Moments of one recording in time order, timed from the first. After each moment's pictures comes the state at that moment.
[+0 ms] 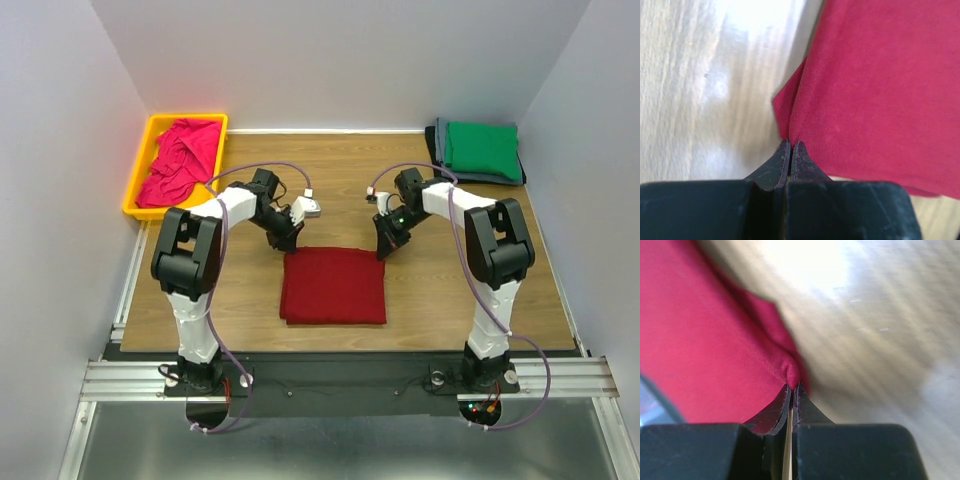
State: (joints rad) left arm -0.31 1.89 1.28 -0.72 0.66 0.83; right arm 0.30 2.00 1.38 -0.80 -0.65 -0.29
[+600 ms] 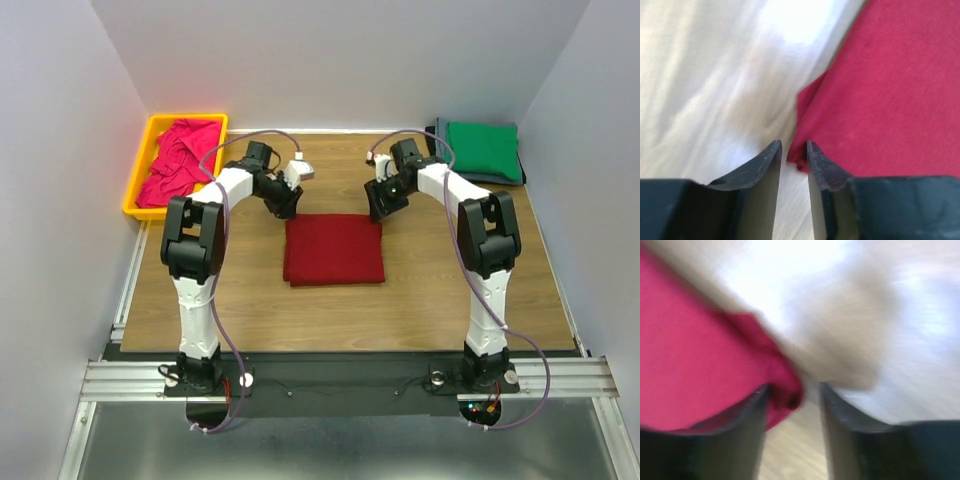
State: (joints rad) left arm -0.26 2.10 1.57 -0.58 0.57 0.67; right arm 0.28 2.16 1.67 -0.69 -0.41 -0.20
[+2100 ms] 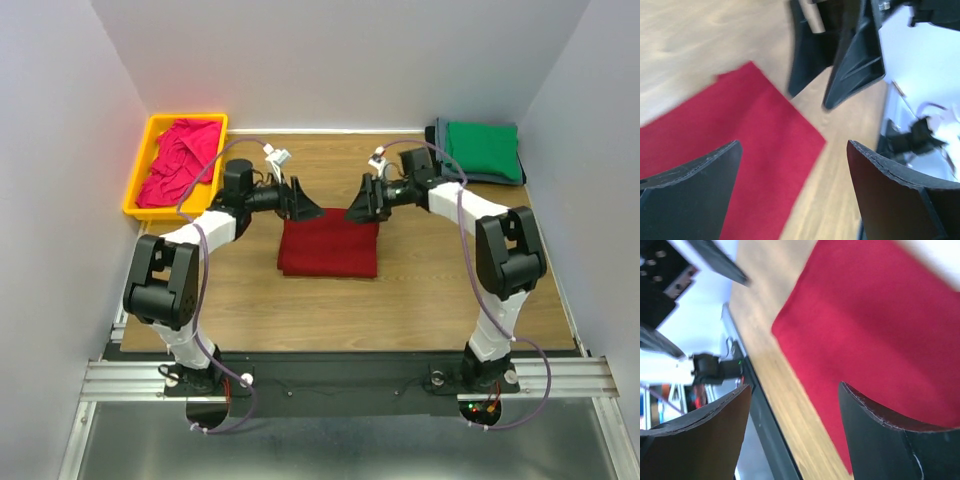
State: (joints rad) left arm -0.24 1.68 1.02 0.30 0.96 -0.41; right arm 0.28 1.92 1.38 -0.28 -0.98 0.39
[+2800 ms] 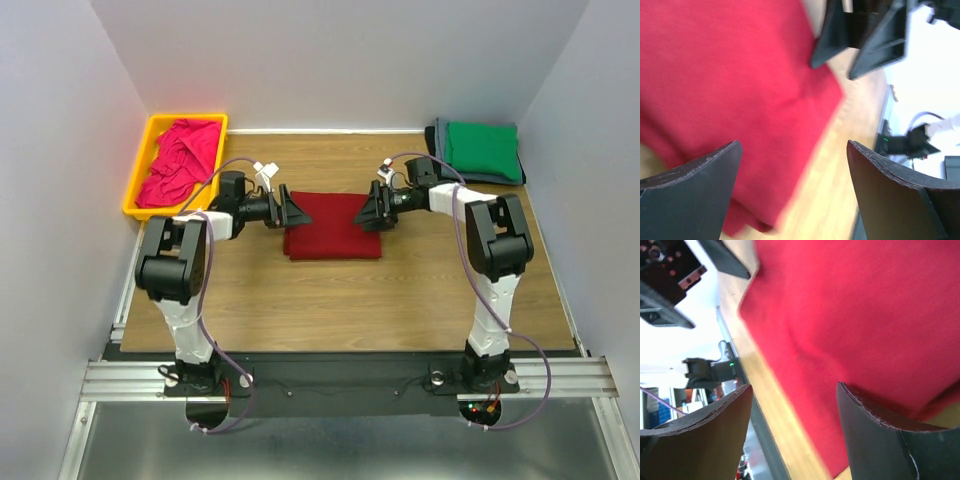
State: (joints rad) left arm -0.16 1.92 1.00 0.33 1.01 -0.48; right arm 0.22 2.13 1.41 -0.26 -1.03 0.36
